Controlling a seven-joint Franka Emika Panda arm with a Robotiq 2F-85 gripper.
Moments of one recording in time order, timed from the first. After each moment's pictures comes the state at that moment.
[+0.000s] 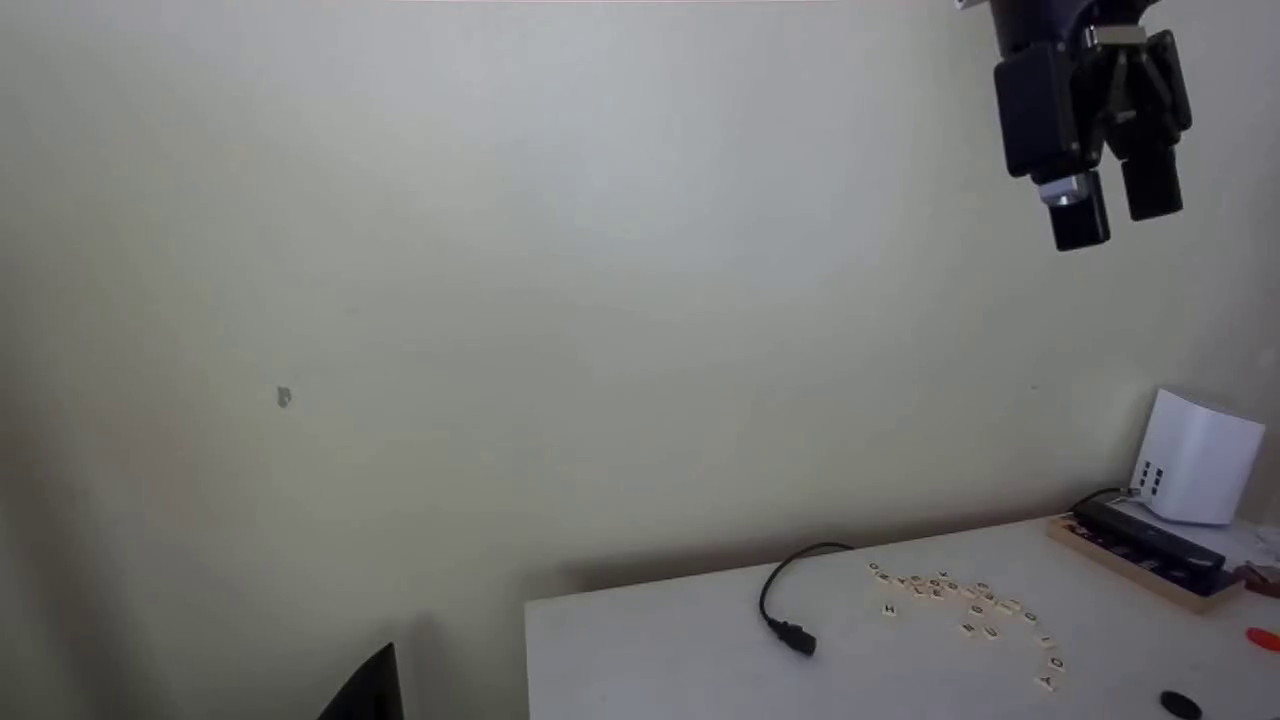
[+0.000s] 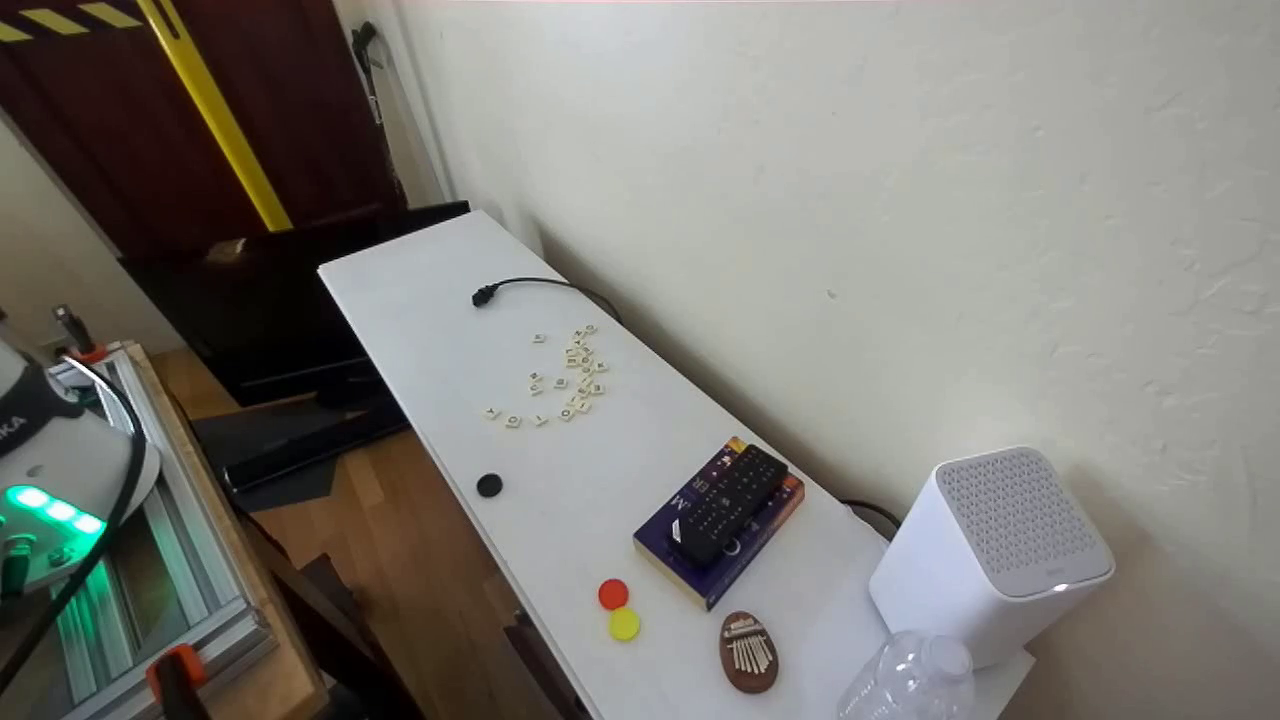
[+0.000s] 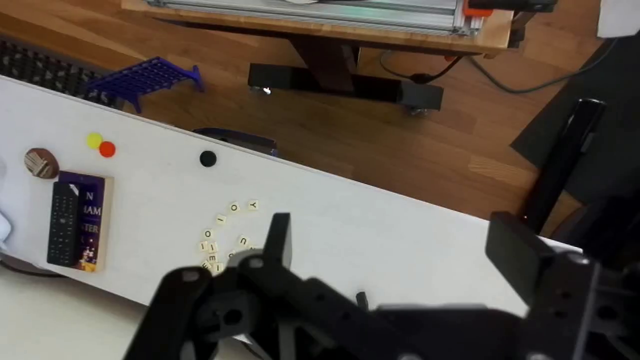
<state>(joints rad) 0.12 -0.41 0.32 -2.20 0.03 1.49 0.28</state>
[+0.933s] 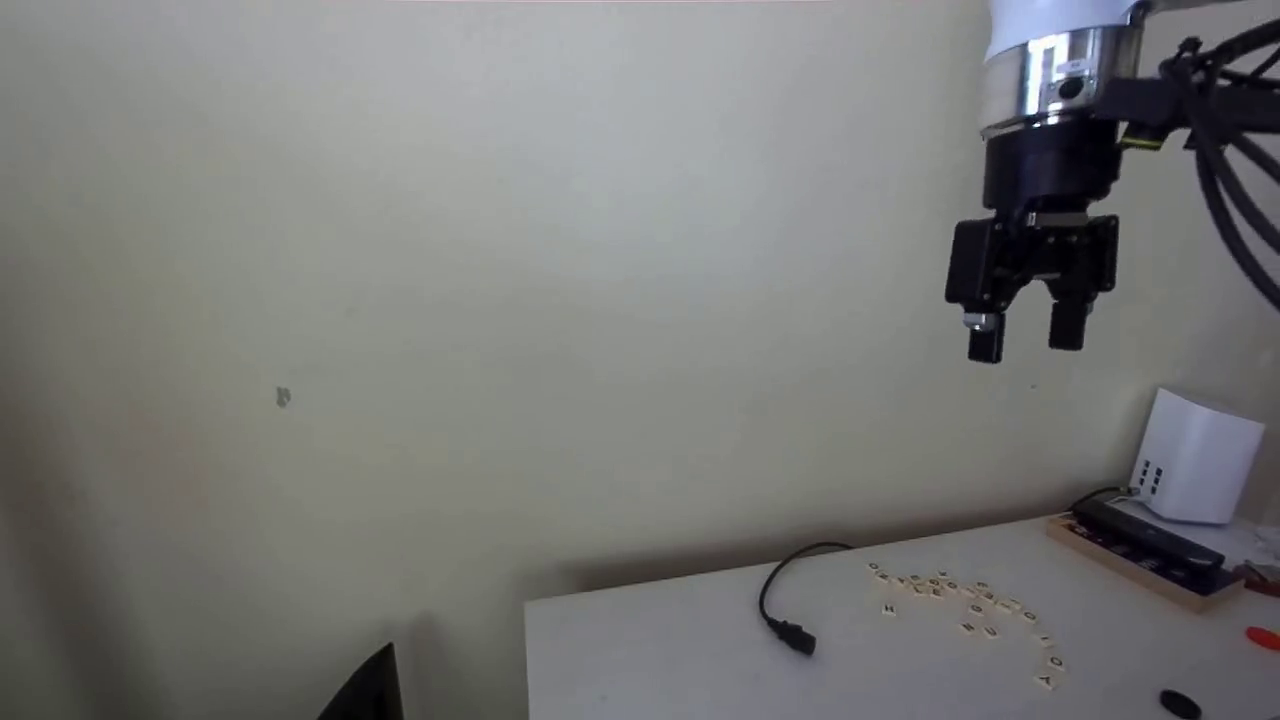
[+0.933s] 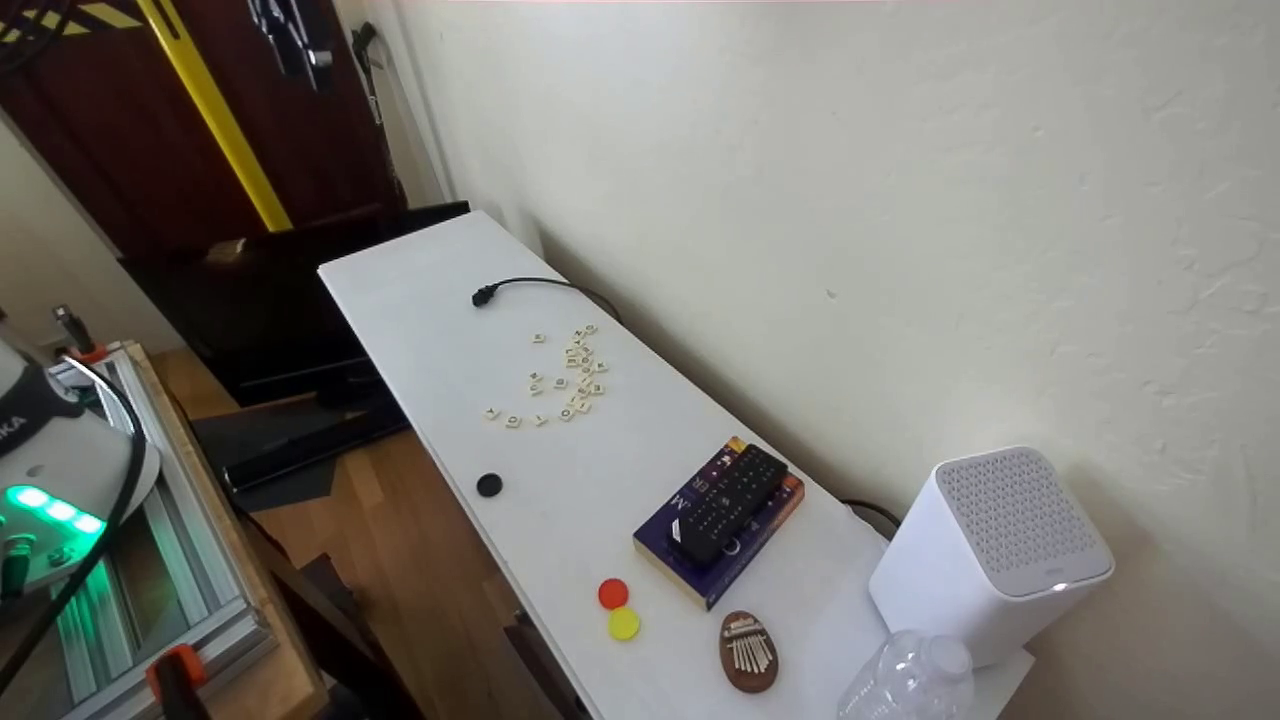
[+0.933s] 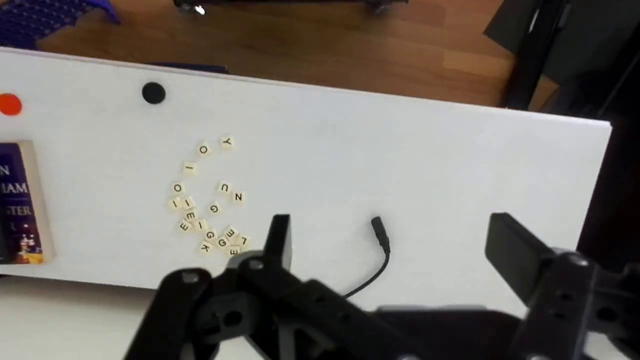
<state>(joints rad) 0.10 -0.39 0.13 -2.47 0.05 2.01 0.22</state>
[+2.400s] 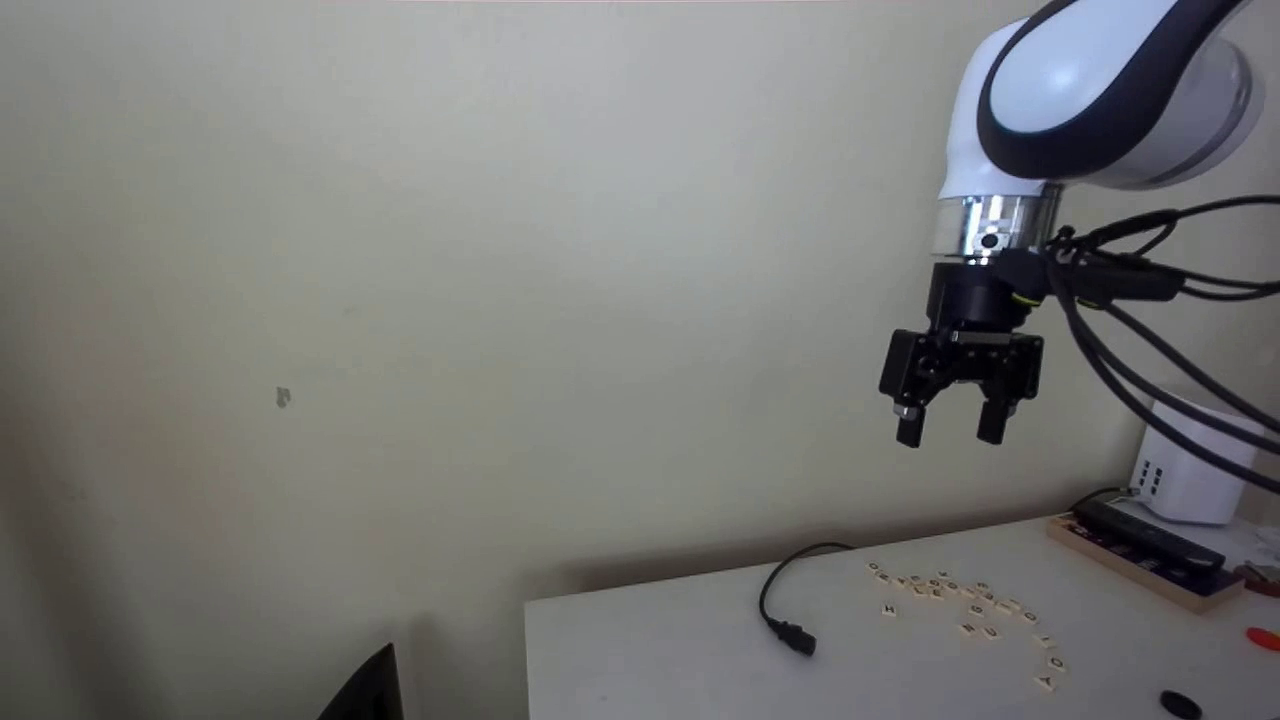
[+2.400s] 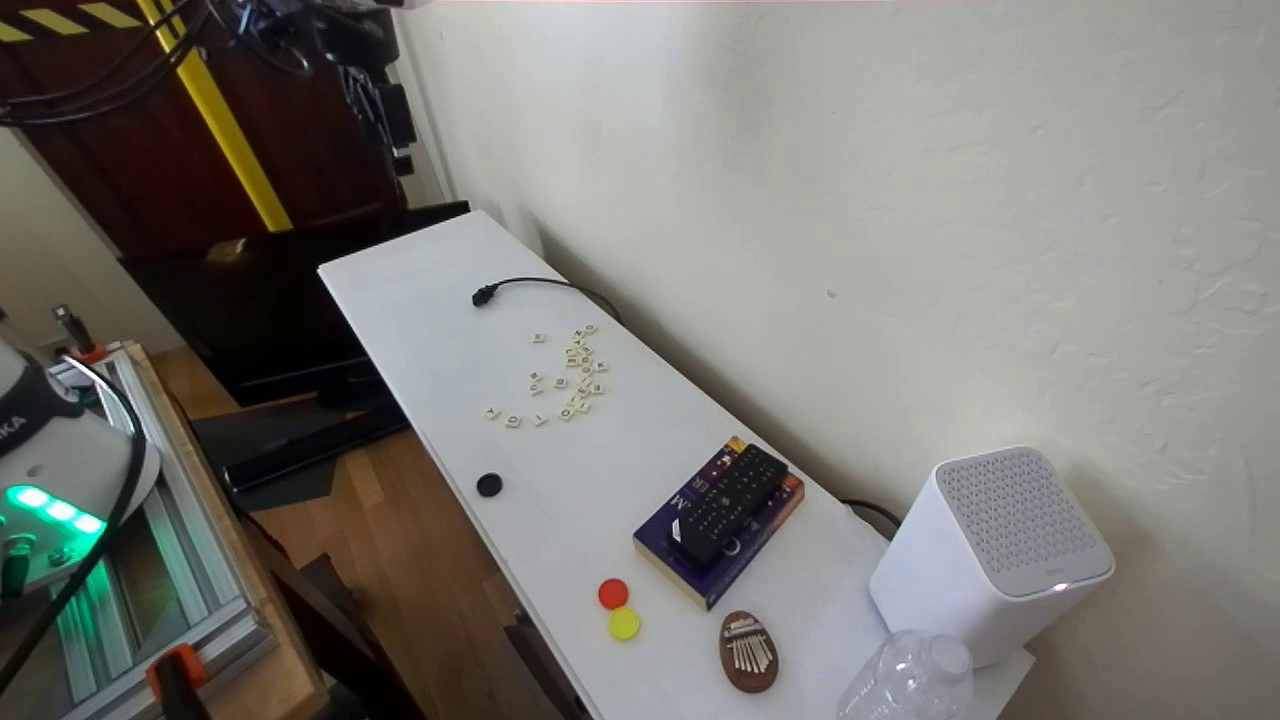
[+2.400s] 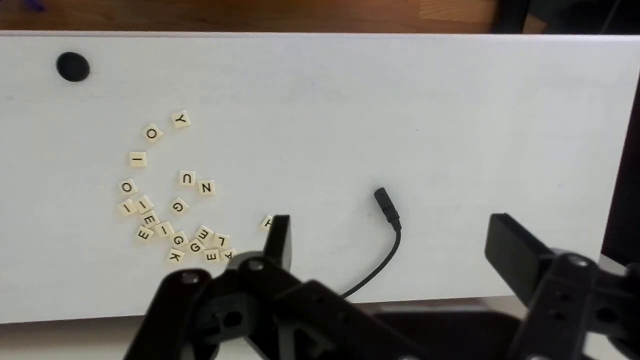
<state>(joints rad) 0.08 -0.13 0.09 -2.51 0.13 2.35 0.22</state>
